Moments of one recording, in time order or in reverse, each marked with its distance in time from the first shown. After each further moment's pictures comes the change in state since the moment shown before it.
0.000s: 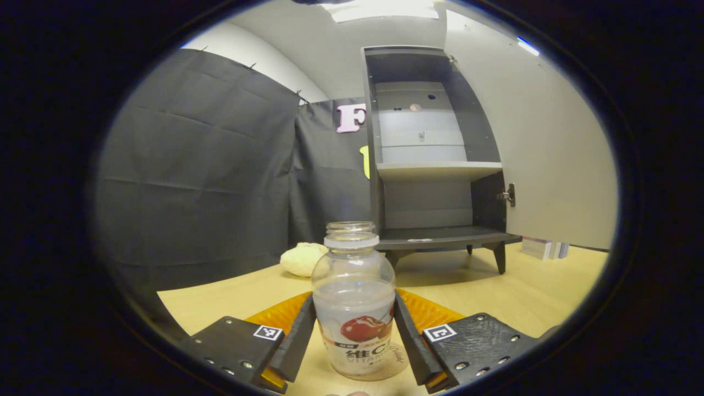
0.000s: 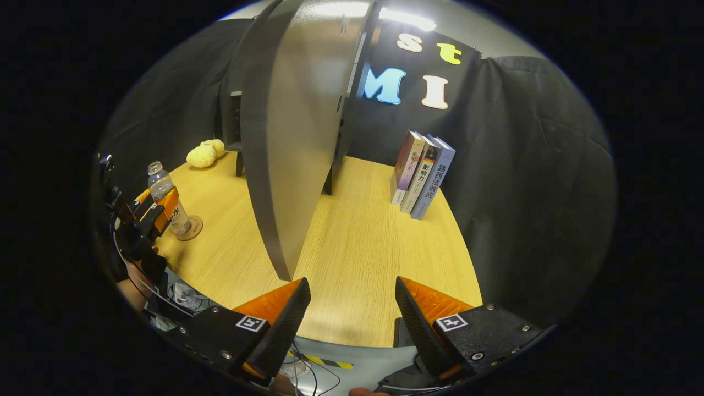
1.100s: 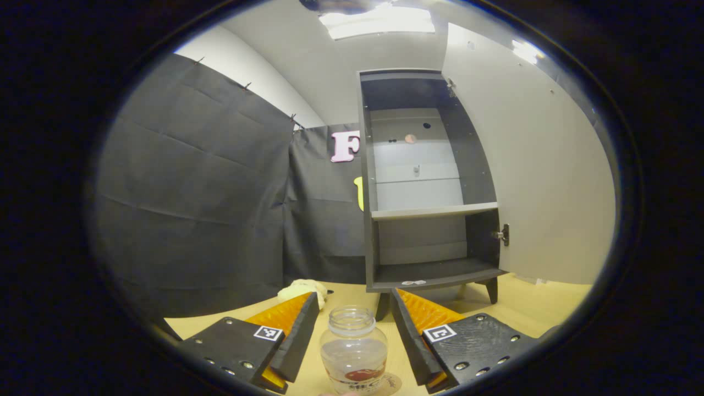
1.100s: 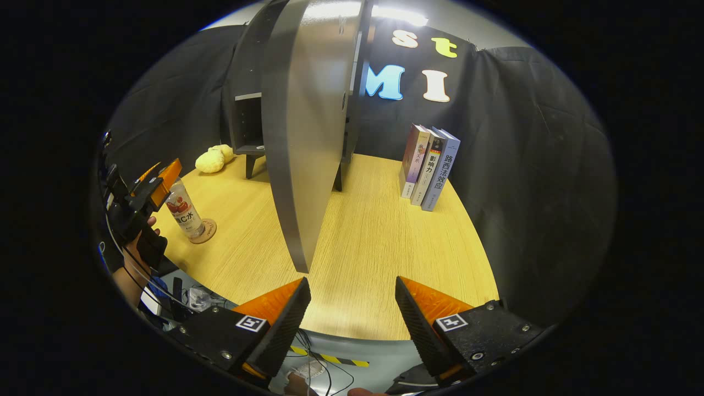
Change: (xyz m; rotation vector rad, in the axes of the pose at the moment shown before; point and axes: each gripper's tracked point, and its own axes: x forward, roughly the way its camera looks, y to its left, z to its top) left arm 0.000 -0.003 0.066 0.019 -0.149 -0.038; right arm -0.005 0.015 -0.008 0.062 -0.015 0.046
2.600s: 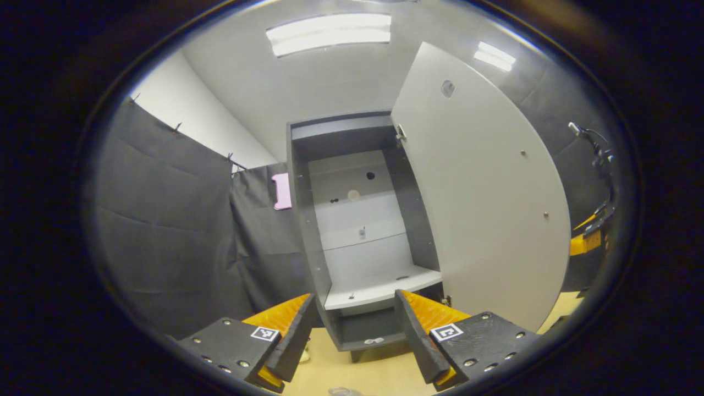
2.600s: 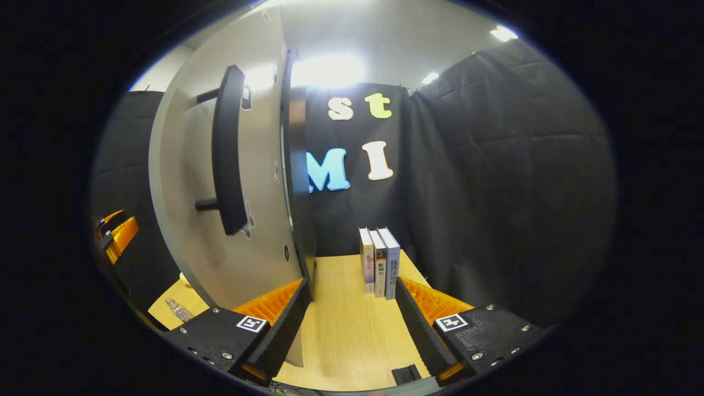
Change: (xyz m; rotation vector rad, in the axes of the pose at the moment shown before) left arm 0.007 -0.065 0.265 0.100 -0.060 -0.292; right arm -0.080 -0.079 0.203 0.230 -0.453 -0.147
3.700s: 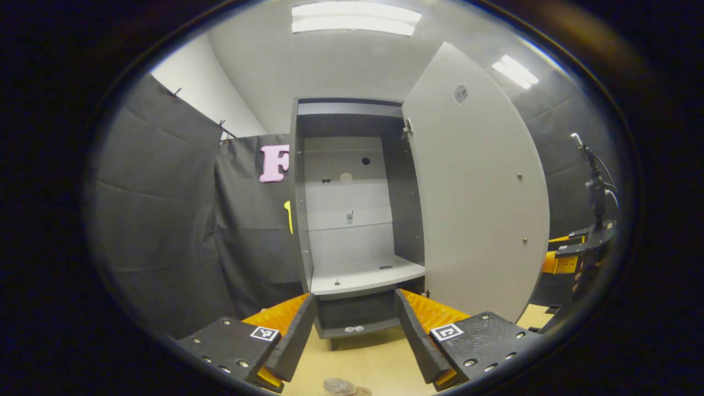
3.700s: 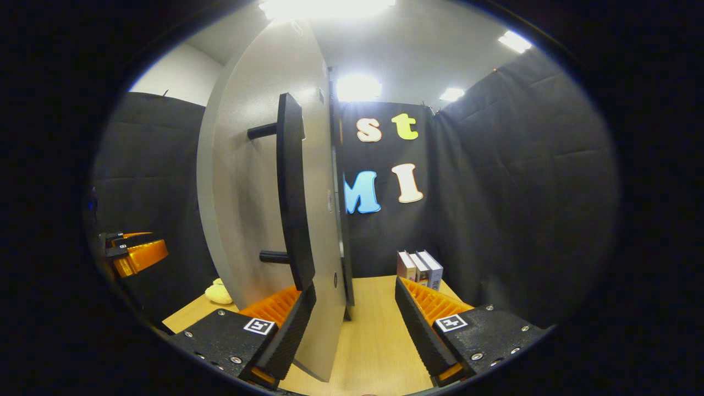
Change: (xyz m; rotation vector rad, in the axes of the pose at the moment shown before) left arm 0.000 0.025 -0.012 -0.129 0.124 -0.108; right arm -0.006 0.108 0.025 0.001 -0.096 0.118
